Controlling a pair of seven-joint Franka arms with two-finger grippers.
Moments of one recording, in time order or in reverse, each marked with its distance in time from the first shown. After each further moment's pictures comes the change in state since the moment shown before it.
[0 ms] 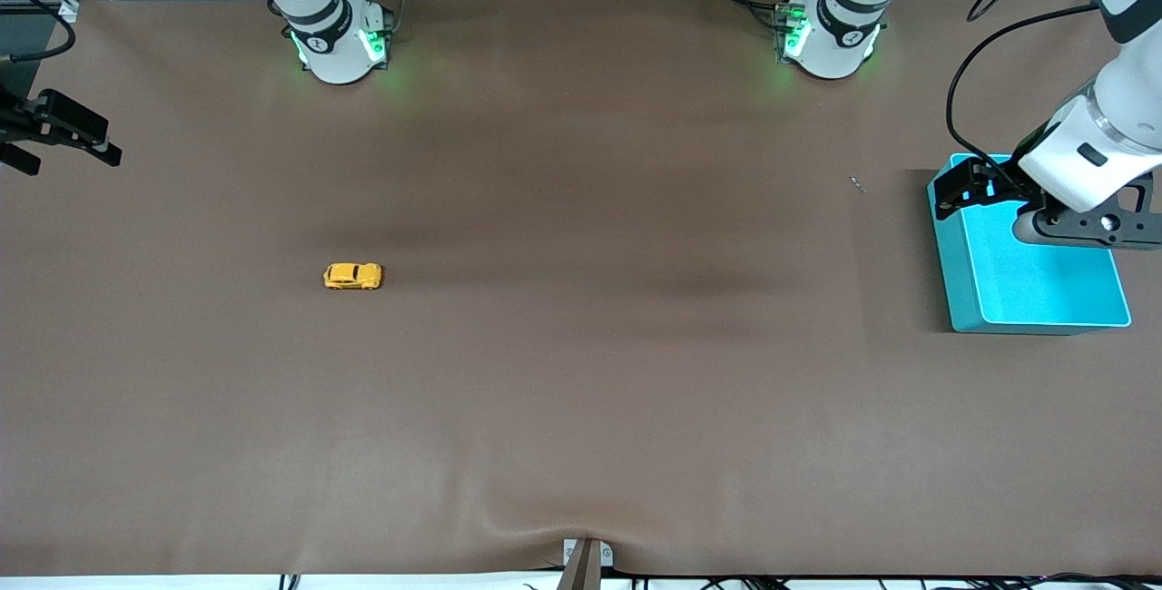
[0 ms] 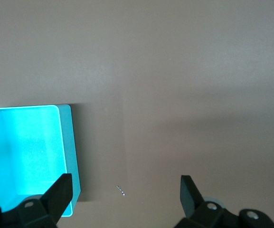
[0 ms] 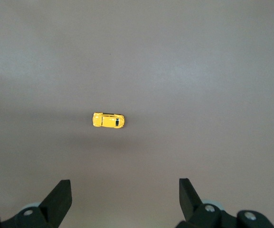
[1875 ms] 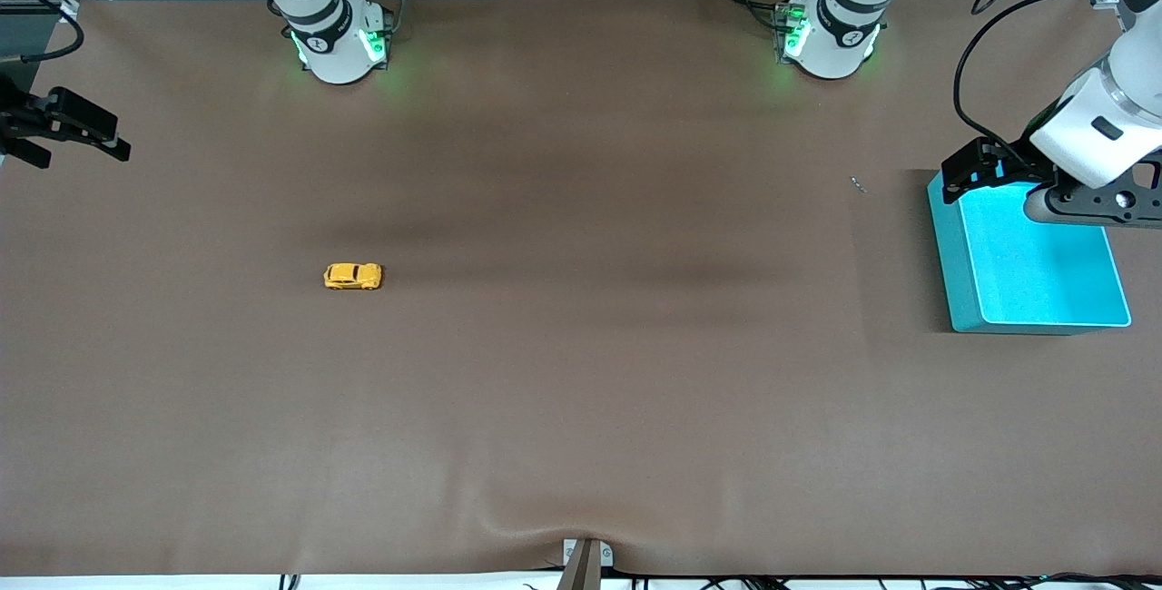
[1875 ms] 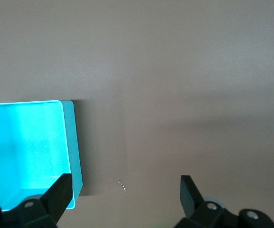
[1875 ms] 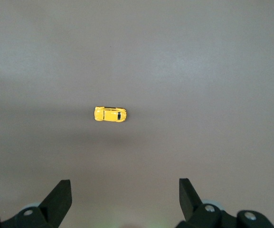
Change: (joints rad) left arm 0.000 -0.034 0.000 0.003 0.000 -0.033 0.000; right arm 0.009 0.000 0.000 0.000 -0.001 -0.026 0.019
